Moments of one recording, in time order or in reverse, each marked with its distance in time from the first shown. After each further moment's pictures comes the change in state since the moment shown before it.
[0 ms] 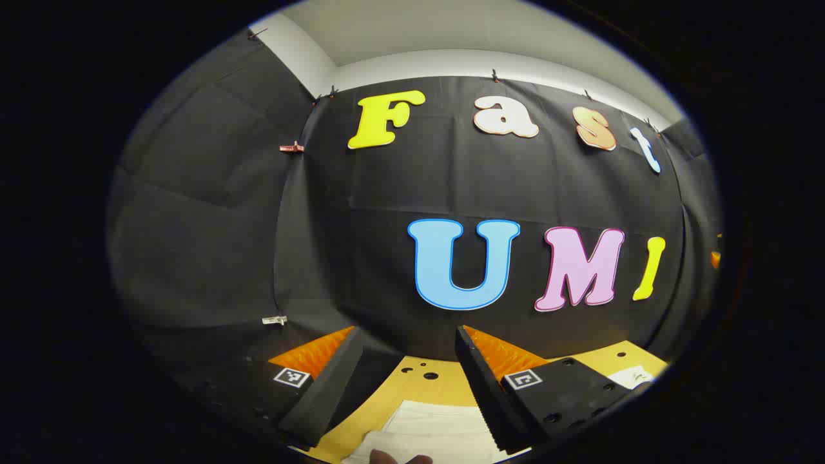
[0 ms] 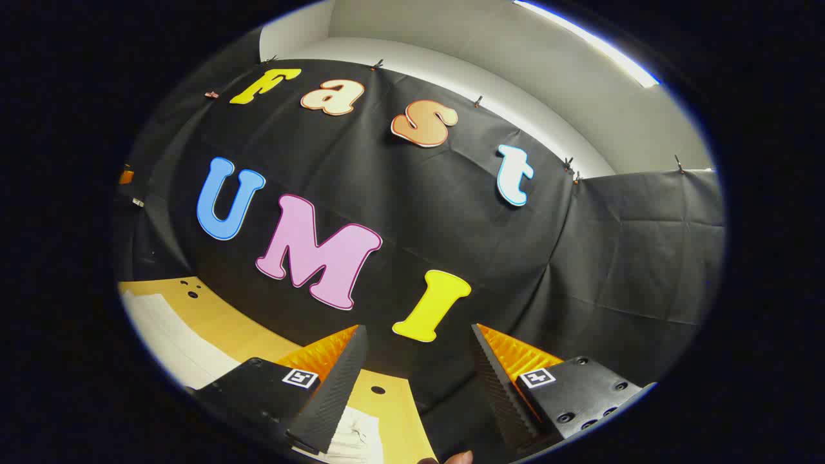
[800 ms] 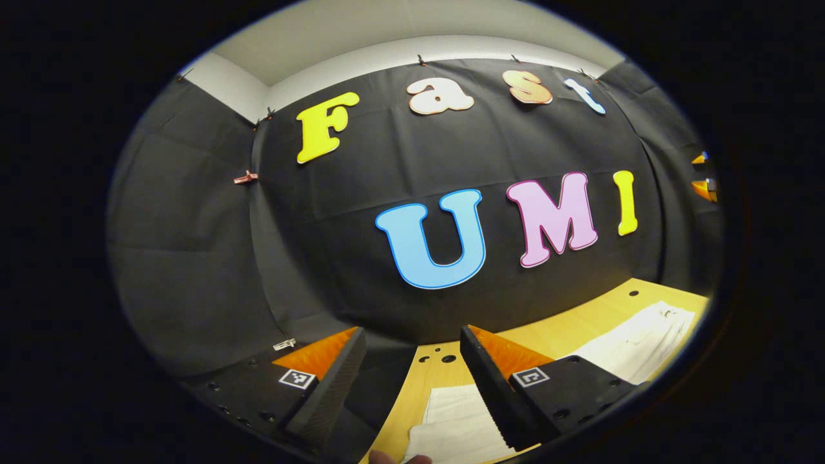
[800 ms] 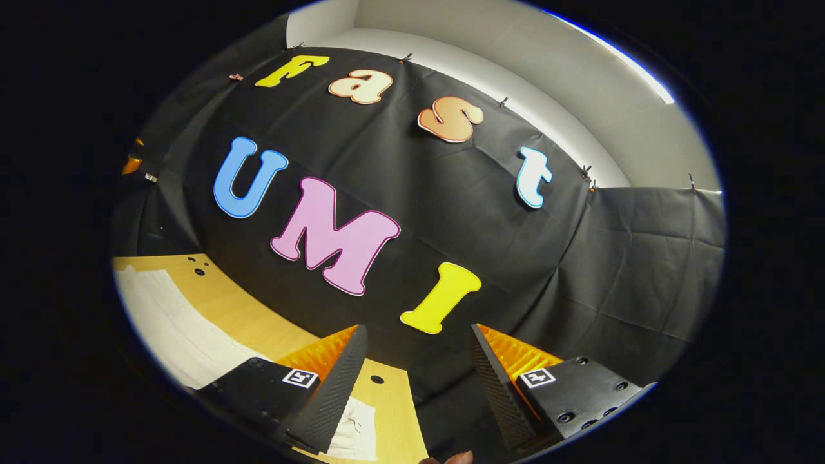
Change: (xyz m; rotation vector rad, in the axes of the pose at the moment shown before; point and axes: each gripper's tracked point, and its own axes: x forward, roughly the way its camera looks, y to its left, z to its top) left arm -0.020 -0.017 -0.028 0.299 0.035 -0.122; right arm -0.016 0.024 -0.020 -0.106 0.024 0.049
